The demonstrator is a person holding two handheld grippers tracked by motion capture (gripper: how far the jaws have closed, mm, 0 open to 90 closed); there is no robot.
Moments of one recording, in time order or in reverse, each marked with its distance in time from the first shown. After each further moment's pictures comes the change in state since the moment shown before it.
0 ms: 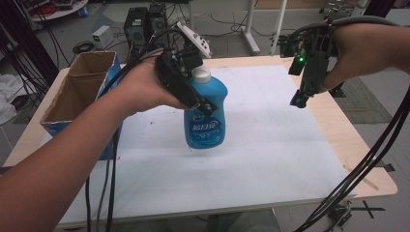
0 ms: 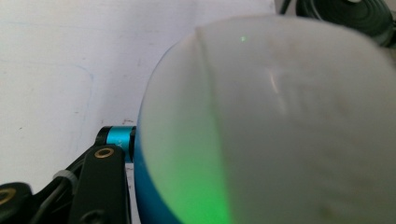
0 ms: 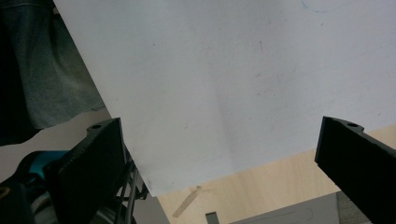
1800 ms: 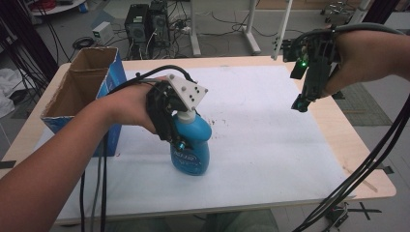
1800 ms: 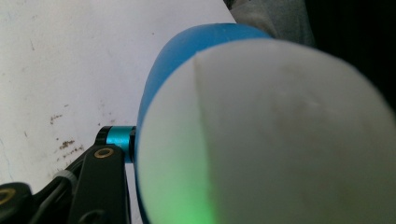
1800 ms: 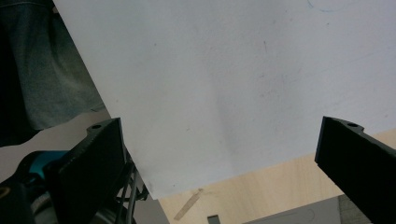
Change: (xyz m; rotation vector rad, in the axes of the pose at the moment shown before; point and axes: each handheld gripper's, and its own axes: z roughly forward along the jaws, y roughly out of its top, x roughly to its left) left arm -0.012 -0.049 0.028 0.151 -0.207 0.384; right arm 0.003 0.001 0.007 0.013 0.001 0.001
